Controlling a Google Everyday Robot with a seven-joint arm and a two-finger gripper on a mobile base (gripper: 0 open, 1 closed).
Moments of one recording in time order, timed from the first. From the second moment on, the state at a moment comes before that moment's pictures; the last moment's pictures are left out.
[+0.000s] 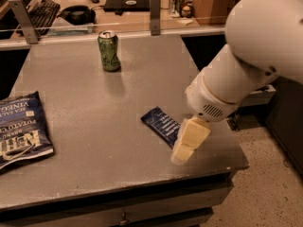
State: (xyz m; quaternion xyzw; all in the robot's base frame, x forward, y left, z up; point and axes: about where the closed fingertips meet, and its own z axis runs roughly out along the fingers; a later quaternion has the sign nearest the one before) arm 0.437 -0.078 0.865 -0.60 0.77 0.07 0.18
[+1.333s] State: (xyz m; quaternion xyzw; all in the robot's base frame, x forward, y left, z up) arm 0.452 -0.040 0.821 -0.58 0.78 0.12 0.20
